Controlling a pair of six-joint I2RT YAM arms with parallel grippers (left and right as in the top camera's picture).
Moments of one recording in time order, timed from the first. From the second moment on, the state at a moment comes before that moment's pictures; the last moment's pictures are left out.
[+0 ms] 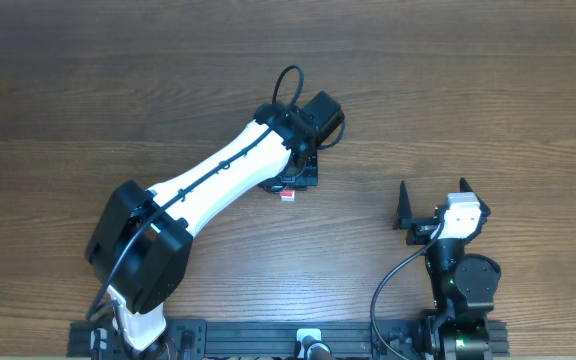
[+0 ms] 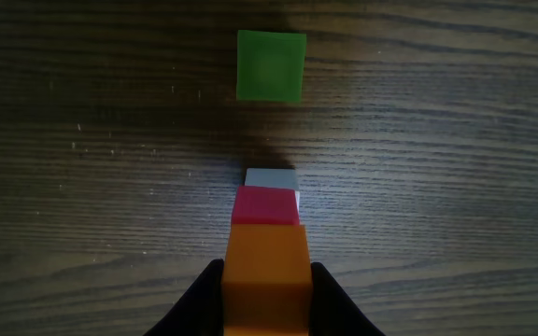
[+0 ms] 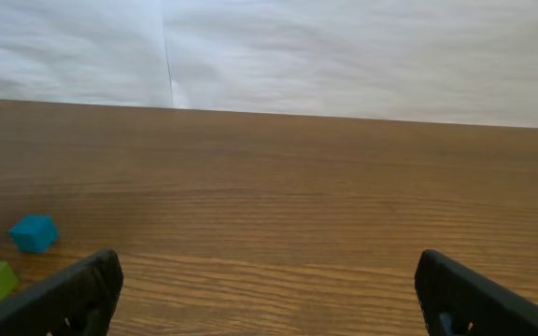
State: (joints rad) left arm -0.75 1.94 1.53 -1.10 -0.06 -0.75; right arm 0.02 0.02 0.01 -0.07 -0.03 -0.03
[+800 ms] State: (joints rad) left arm -0.75 1.96 1.53 -1.10 -0.07 -0.75; right arm 0.02 0.02 0.01 -0.07 -0.03 -0.03
